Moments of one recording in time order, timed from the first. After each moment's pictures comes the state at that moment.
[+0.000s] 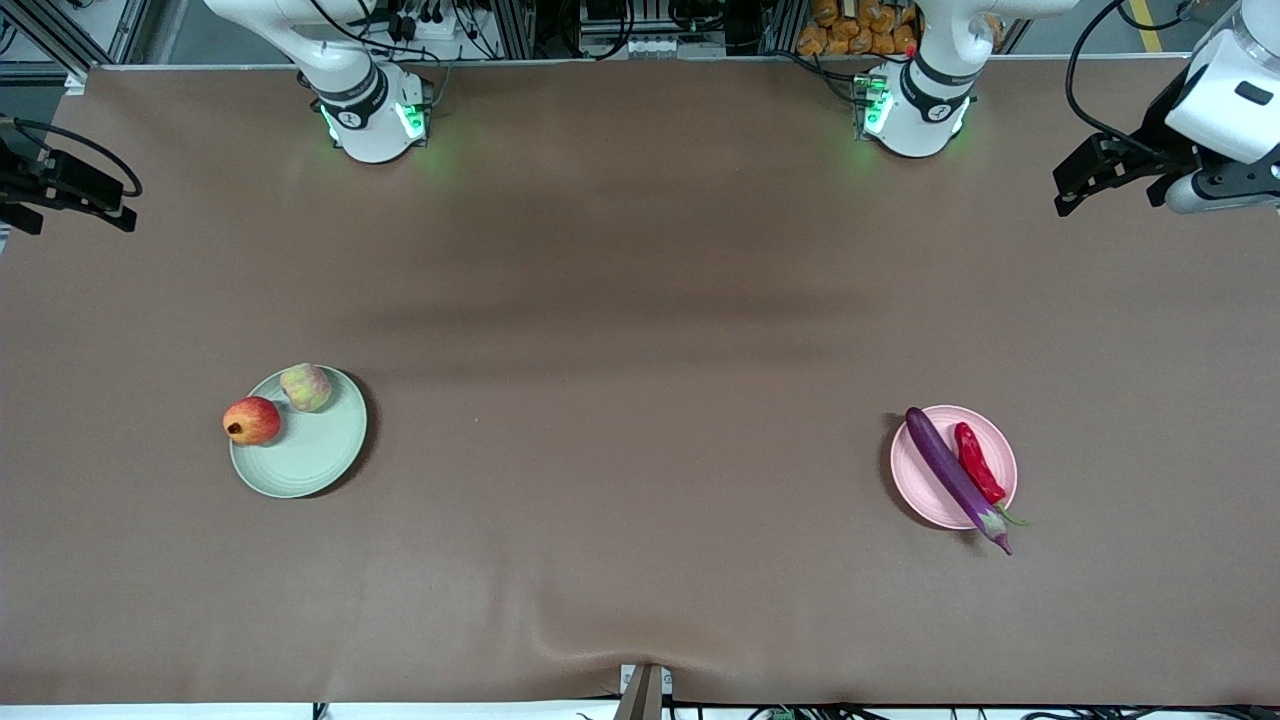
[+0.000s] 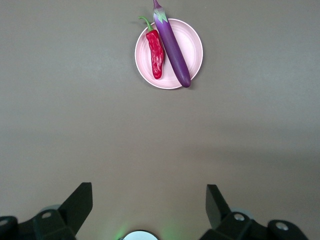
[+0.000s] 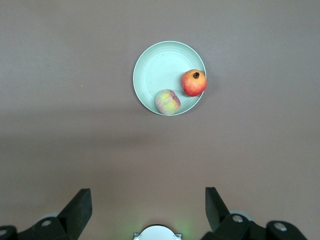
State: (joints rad) left arm -0.17 -0.18 0.02 -1.71 0.05 1.53 -0.23; right arm 0.00 0.01 -0.03 -1.42 0.02 1.35 -0.05
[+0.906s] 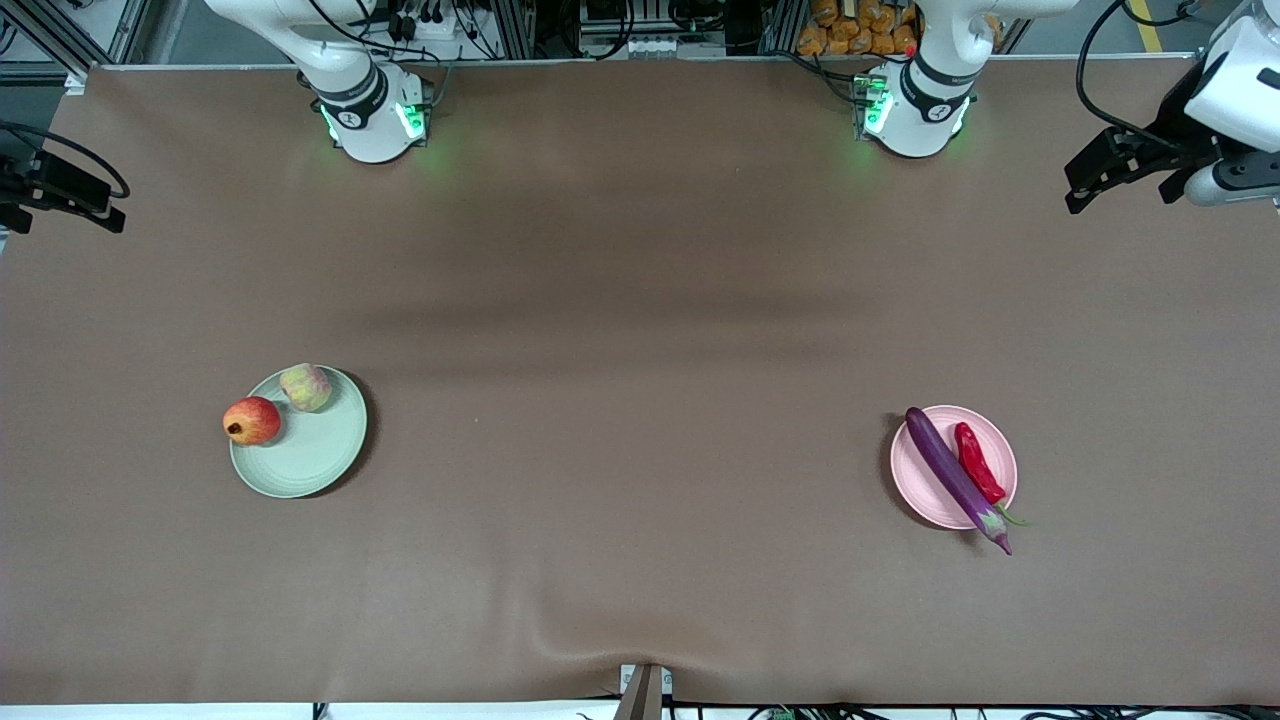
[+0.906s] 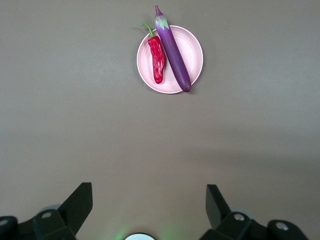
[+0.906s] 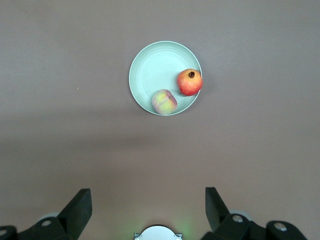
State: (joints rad) left arm -0.17 -0.18 0.03 -1.69 0.05 1.52 -0.23; right arm -0.02 0.01 -0.03 -1.42 0.02 1.35 -0.04
